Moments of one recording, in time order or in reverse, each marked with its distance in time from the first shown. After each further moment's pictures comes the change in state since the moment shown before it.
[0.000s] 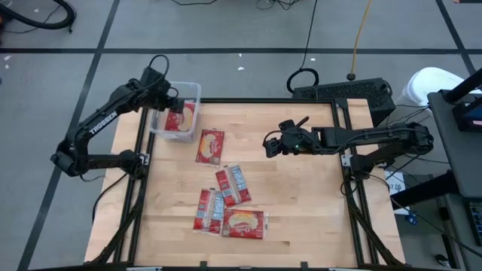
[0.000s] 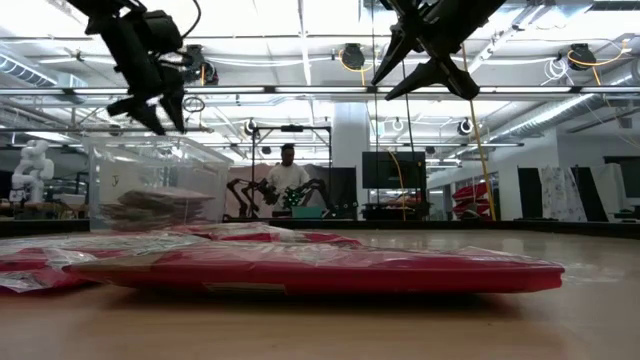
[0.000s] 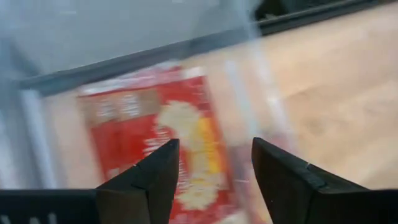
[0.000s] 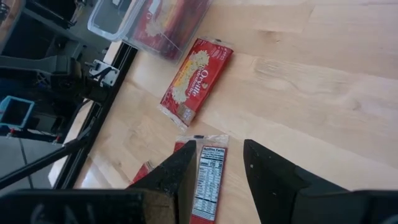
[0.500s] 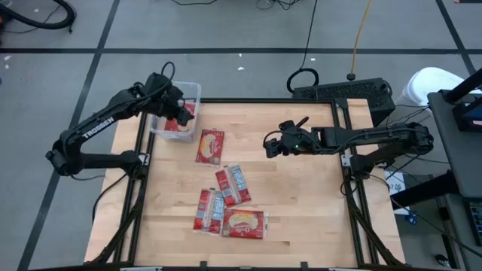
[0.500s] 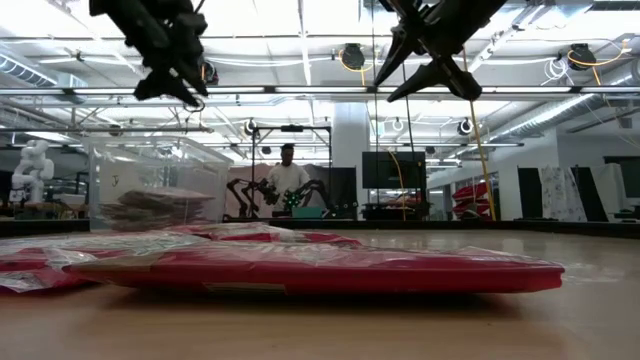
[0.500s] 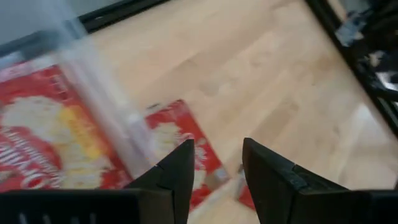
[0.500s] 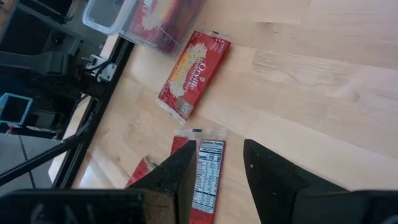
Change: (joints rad) left arm -0.256 -0.049 0.062 -0.018 0.189 -0.053; right arm 0.002 0.000 0.000 -0.021 -0.021 0.013
